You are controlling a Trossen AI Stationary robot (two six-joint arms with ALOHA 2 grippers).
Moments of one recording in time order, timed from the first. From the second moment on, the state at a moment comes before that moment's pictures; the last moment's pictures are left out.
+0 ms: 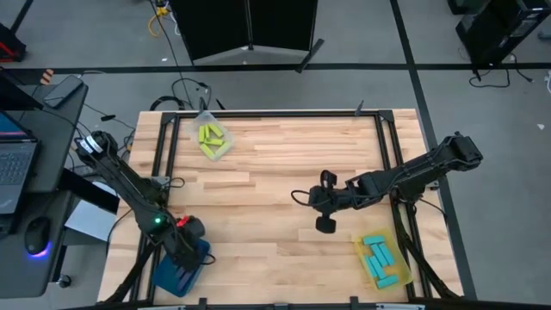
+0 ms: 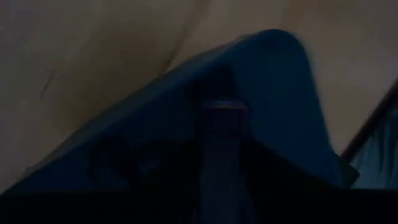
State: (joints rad) left arm -0.87 1.27 0.66 -0.59 -0.02 -1.51; right arm 0.29 1.42 0.96 -0.51 0.28 0.38
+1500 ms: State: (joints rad) left arm -0.74 1.10 0.83 -1.11 -0.31 -1.13; right arm 0.16 1.42 0.96 -0.44 0.31 0.23
